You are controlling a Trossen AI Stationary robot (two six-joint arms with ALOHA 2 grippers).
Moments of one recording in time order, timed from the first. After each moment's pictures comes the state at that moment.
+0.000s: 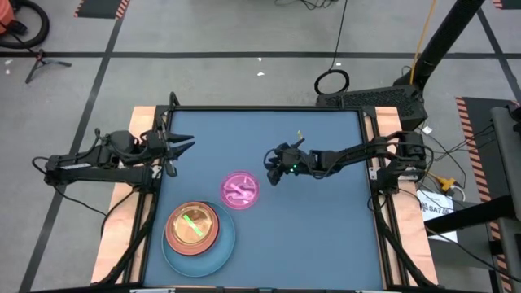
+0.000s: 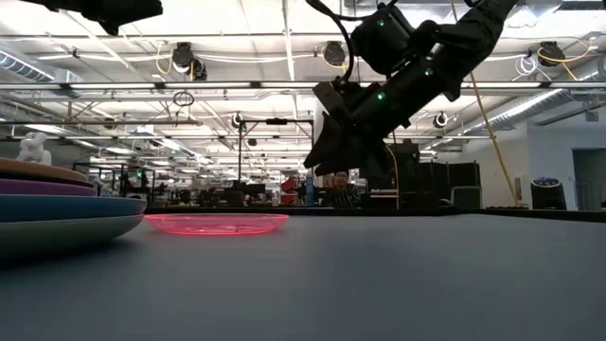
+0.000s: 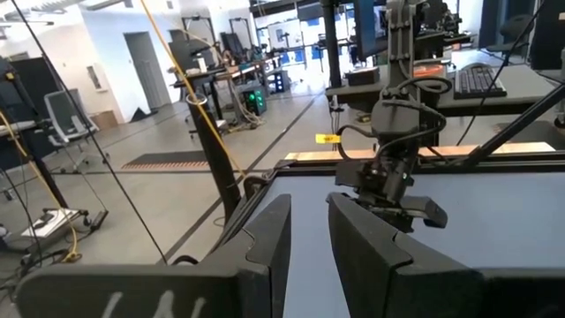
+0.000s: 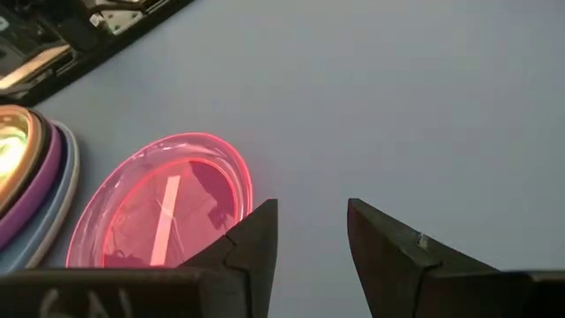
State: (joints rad) left arm 0.07 0.37 0.57 -0.21 -0.22 0.18; right arm -0.08 1.71 0.81 0.28 0.23 0.57
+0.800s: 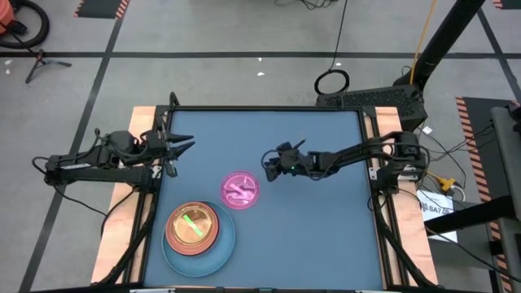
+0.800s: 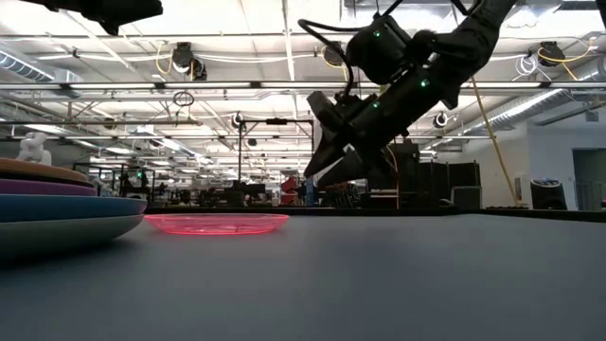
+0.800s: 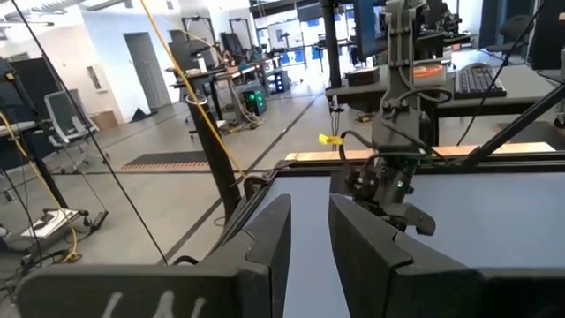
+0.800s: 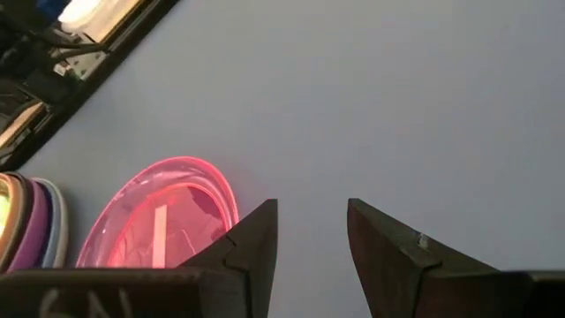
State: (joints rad) left arm 0.07 0.37 0.57 -0.21 -0.22 0.18; right arm -0.08 1.75 0.81 0.30 0.29 0.80
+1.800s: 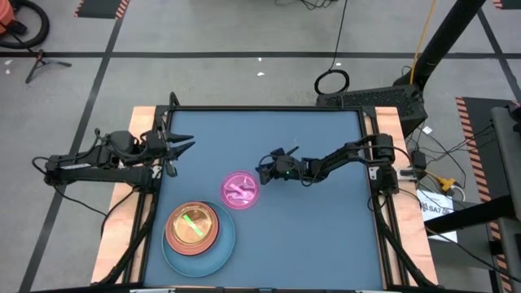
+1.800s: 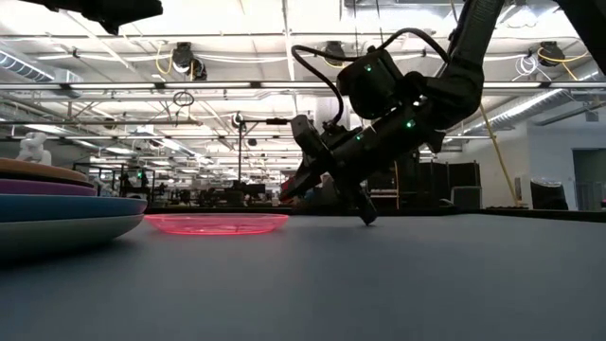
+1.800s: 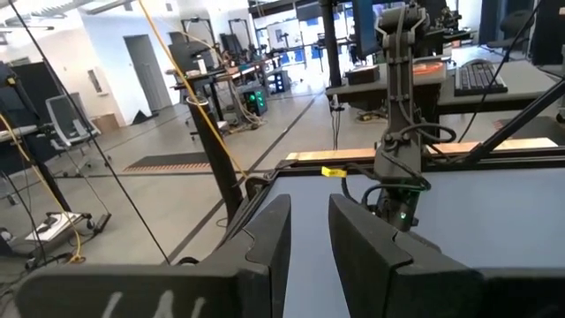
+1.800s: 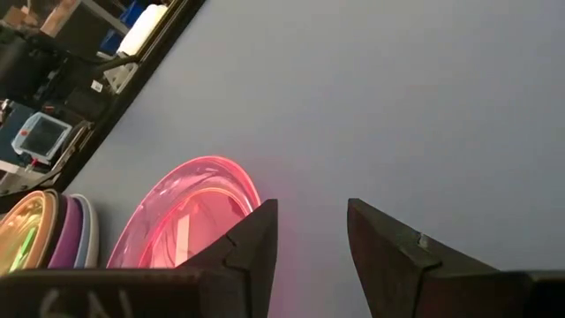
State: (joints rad) left arm 0.07 0.37 0.57 -0.21 -0.22 0.20; right arm -0.08 1.99 0.82 0.65 0.21 0.90
